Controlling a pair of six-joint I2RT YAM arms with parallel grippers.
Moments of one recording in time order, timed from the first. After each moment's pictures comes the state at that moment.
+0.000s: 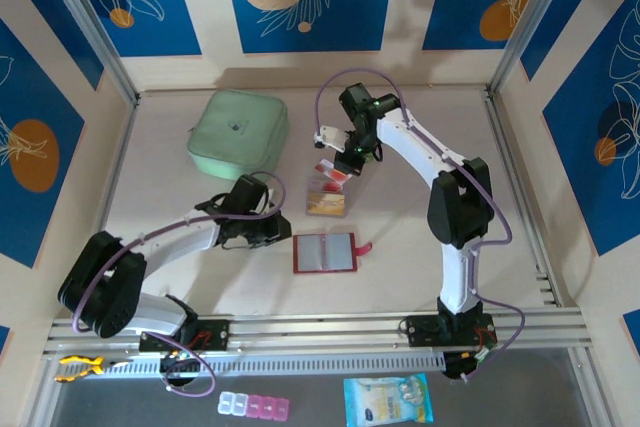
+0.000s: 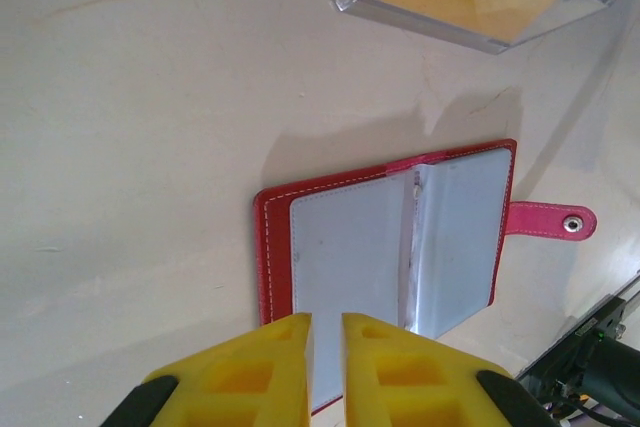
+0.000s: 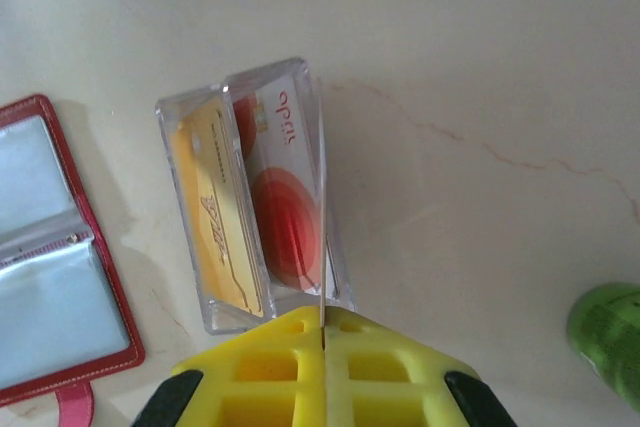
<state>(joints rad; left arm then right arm) -0.58 1.38 0.70 -0.33 0.41 -0.78 0.47 2.01 1.81 -1.14 -0.29 -0.76</state>
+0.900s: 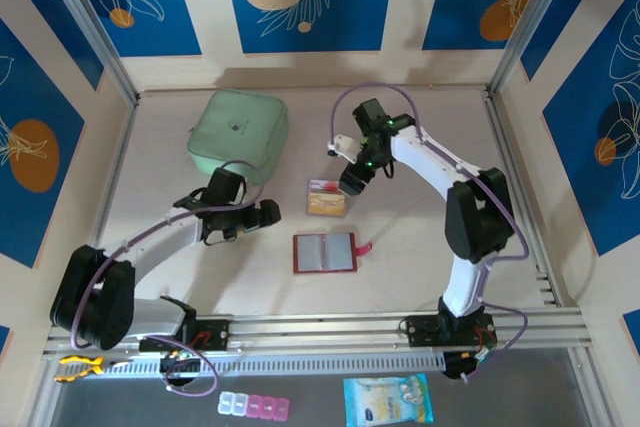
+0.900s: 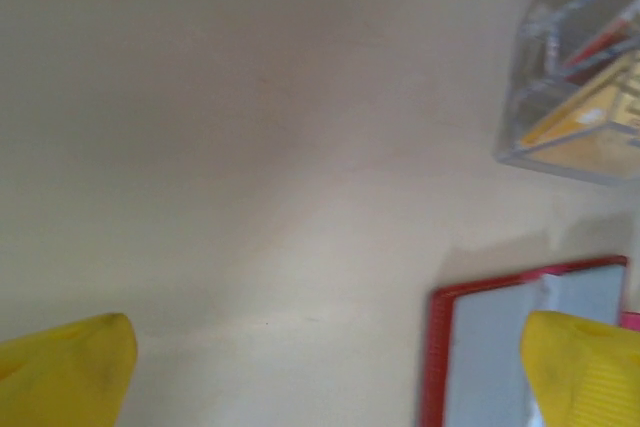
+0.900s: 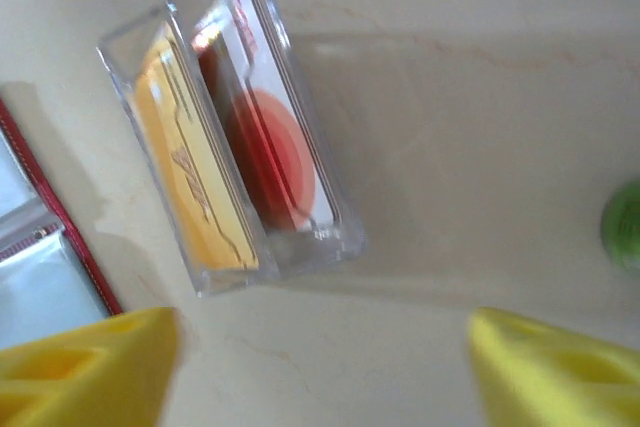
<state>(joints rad) -0.41 1.31 0.70 -0.43 0.23 -0.63 0.43 1.80 1.44 -0.88 -0.24 -0.59</state>
